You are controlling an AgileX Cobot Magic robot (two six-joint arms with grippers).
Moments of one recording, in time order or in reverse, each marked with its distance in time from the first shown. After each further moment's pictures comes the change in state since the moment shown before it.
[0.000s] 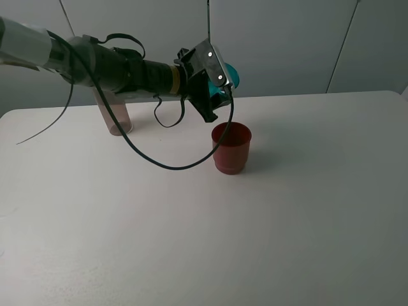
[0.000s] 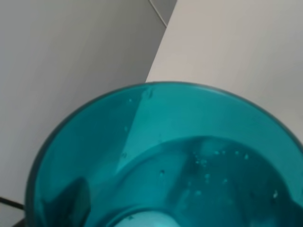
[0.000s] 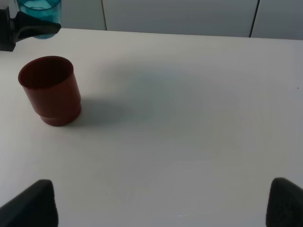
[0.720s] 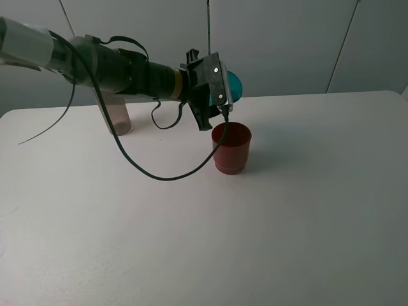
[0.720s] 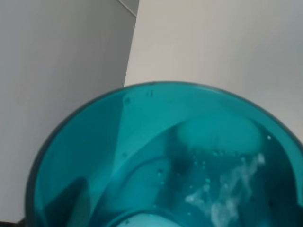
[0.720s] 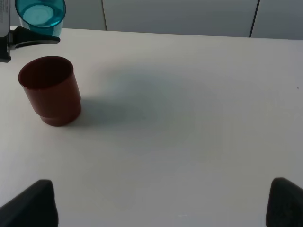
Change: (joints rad) left arm -0.006 0.000 -0.002 0.180 0.004 0.030; right arm 0.000 0.000 0.000 0.000 0.000 0.000
